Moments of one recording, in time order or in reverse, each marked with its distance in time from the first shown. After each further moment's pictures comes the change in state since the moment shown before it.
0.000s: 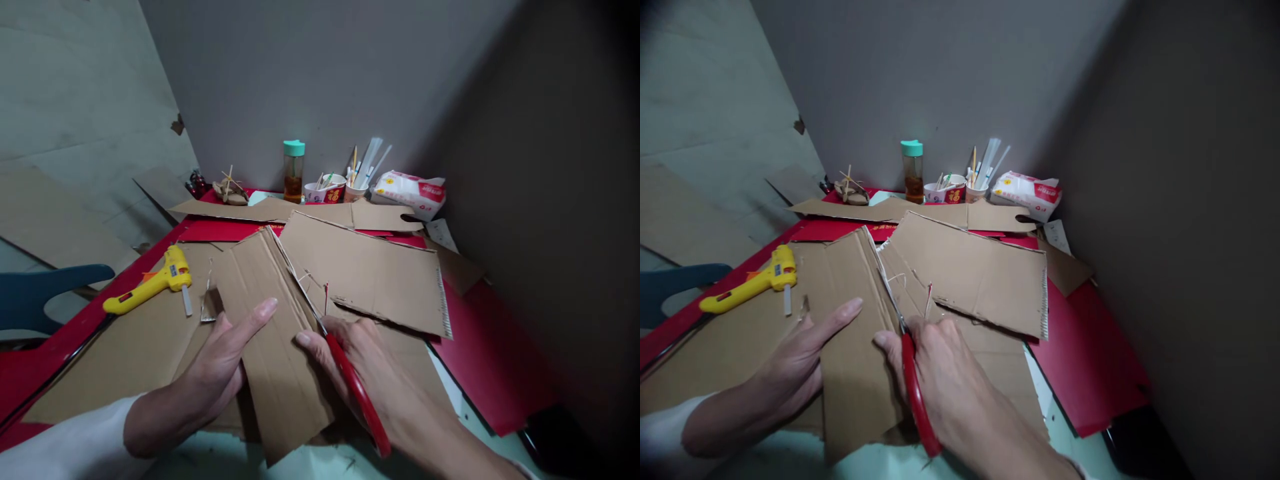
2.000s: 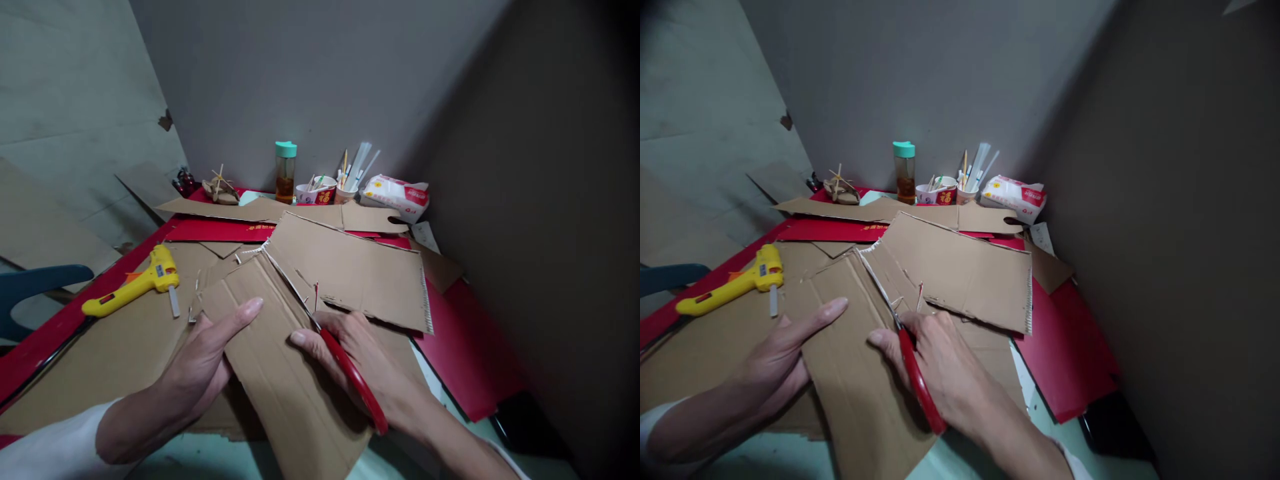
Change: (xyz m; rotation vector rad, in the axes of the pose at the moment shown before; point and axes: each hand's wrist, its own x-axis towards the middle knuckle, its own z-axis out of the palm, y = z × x) left_hand -0.004 0.008 0.001 -0.018 -0.065 0.056; right_hand 0.004 0.014 -0.005 0.124 -0.029 -0.198
